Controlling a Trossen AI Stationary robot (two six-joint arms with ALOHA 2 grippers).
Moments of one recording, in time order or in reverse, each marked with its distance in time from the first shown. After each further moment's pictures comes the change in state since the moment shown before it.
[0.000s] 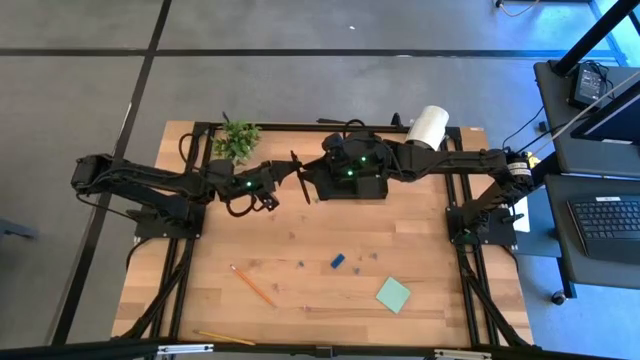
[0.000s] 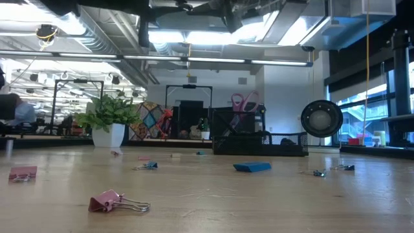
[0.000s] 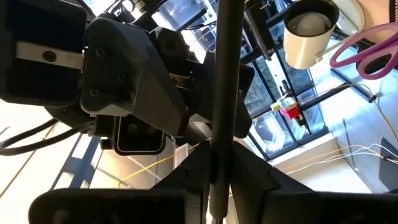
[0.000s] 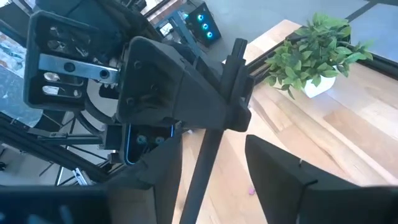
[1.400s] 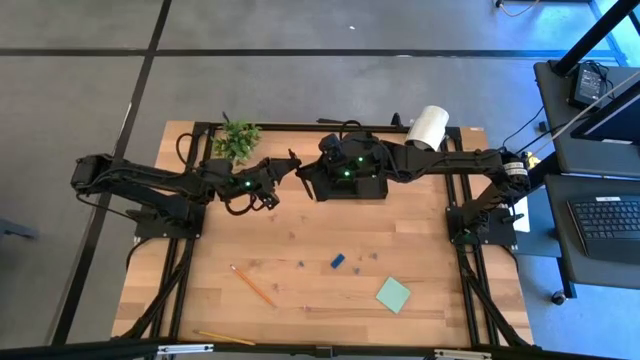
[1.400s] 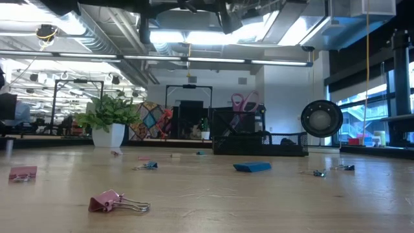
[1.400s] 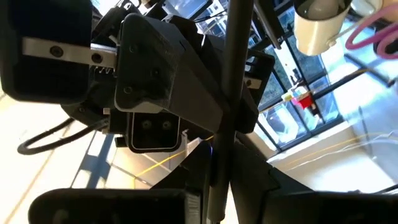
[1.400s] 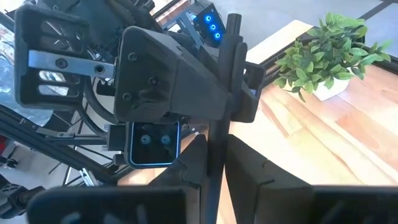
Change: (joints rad) left arm 0.000 0.000 0.000 0.038 -0.003 0.048; right arm 0.001 0.019 0.000 0.043 -0.033 -0.002
